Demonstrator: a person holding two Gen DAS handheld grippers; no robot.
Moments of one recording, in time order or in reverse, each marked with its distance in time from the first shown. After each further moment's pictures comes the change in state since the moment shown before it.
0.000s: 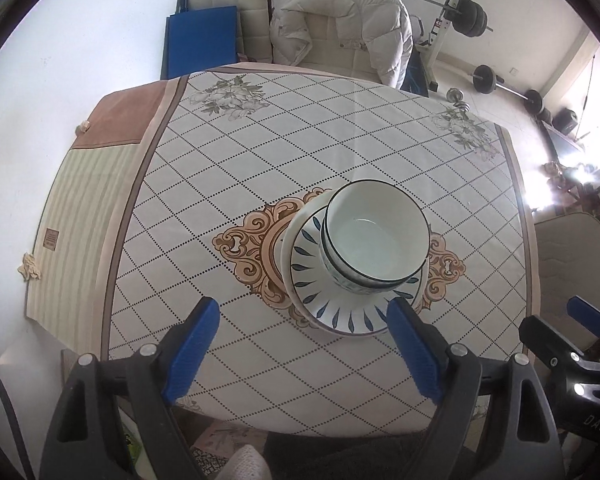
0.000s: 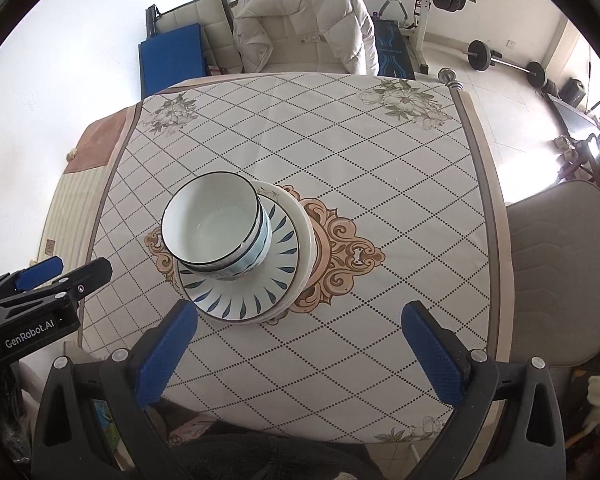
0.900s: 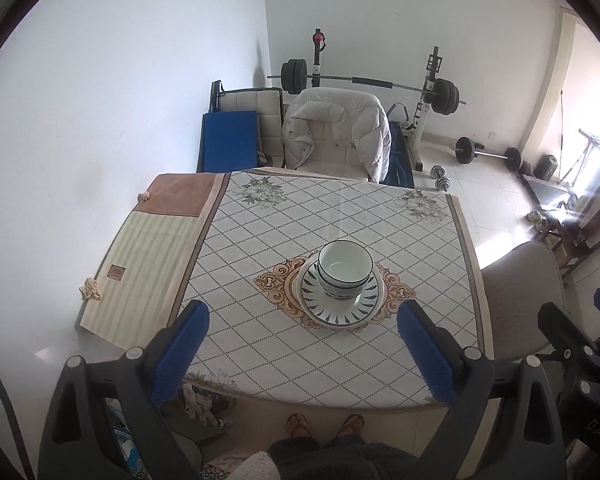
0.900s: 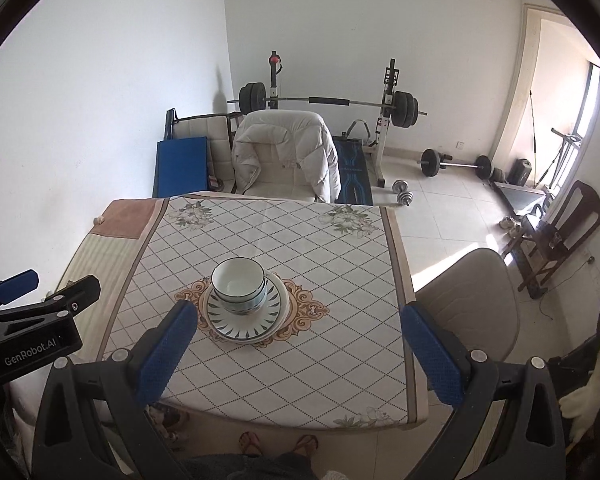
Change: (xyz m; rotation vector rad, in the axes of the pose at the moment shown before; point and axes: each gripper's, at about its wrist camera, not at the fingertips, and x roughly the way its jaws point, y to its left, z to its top) left arm -0.241 -0.001 -0.101 0.029 -0.338 0.023; right arm -0.287 0.048 -0.116 -0.033 -0.407 -0.127
